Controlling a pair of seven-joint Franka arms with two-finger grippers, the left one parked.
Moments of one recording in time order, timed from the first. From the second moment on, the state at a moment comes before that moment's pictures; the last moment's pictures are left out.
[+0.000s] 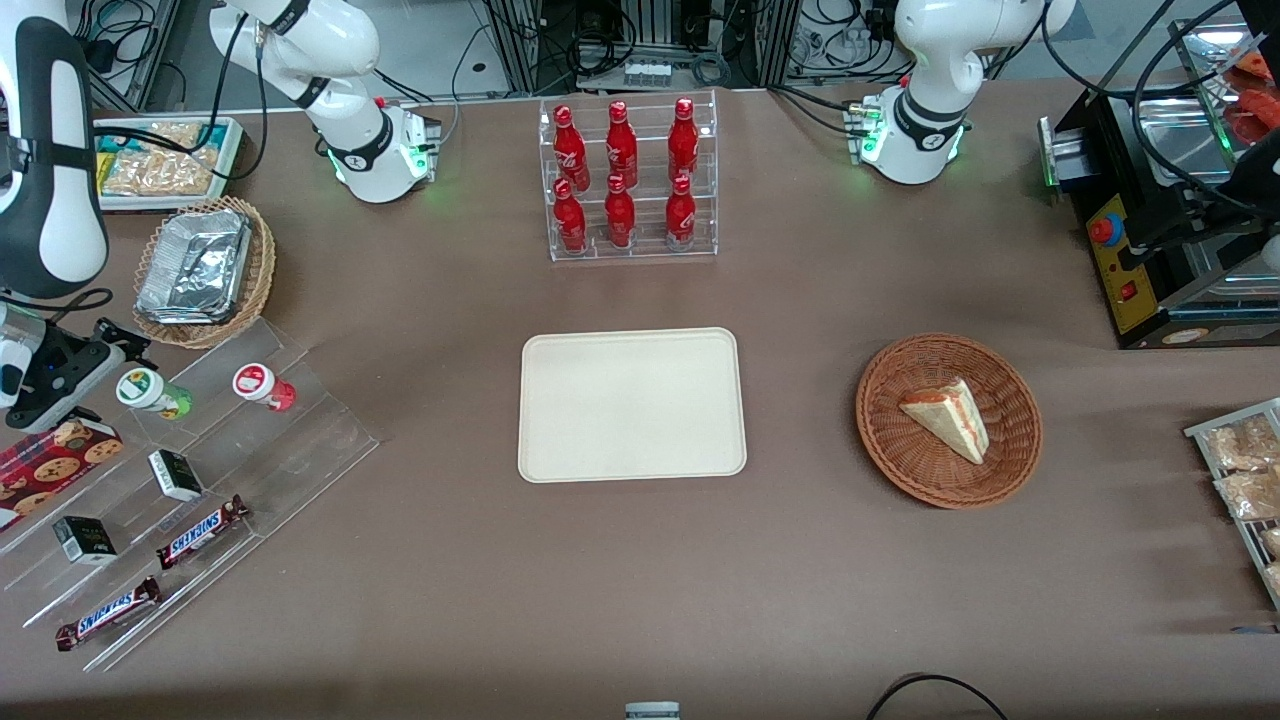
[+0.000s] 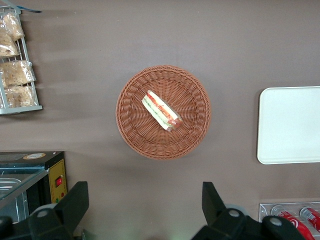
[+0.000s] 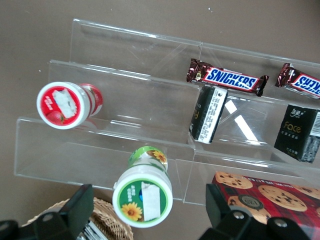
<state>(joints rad) -0.19 0.10 -0.14 -1.99 -0.03 2.11 -1.22</state>
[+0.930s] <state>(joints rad) -0.22 0.14 -0.14 -2.05 -0.03 2.17 -1.22</state>
